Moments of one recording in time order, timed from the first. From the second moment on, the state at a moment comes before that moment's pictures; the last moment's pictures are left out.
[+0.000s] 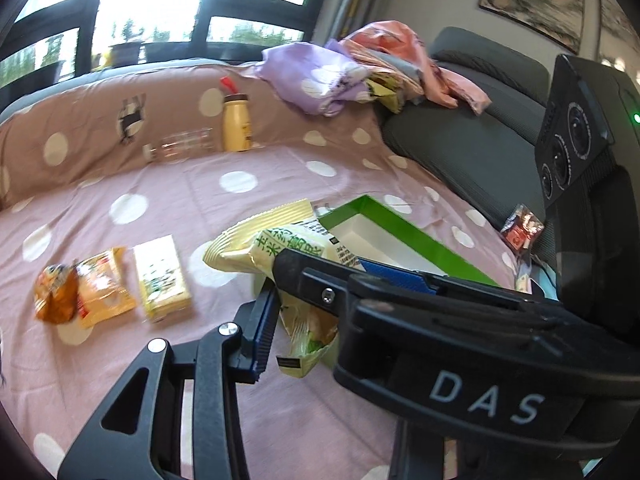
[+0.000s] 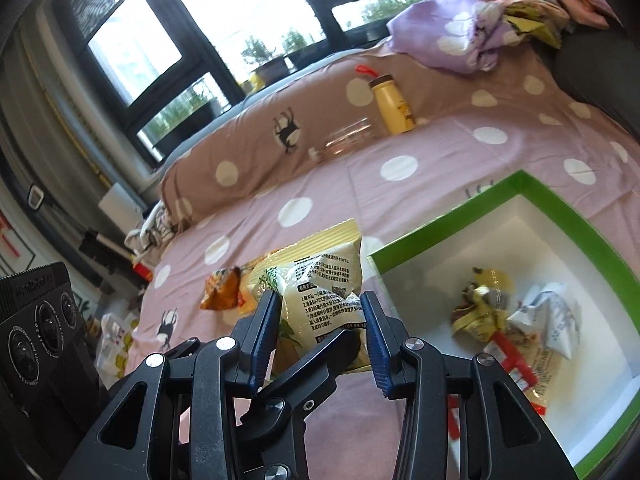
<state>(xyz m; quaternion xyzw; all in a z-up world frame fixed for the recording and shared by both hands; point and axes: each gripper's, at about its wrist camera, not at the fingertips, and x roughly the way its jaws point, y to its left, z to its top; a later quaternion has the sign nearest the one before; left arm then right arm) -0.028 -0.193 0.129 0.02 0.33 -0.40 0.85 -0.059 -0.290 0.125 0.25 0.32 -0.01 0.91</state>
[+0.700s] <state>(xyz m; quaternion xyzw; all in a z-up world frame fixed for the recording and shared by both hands) -0.037 -0.278 0.122 0.08 0.35 -0.47 0.81 -0.093 -0.364 0.110 0.33 0.29 -0.11 0.89</state>
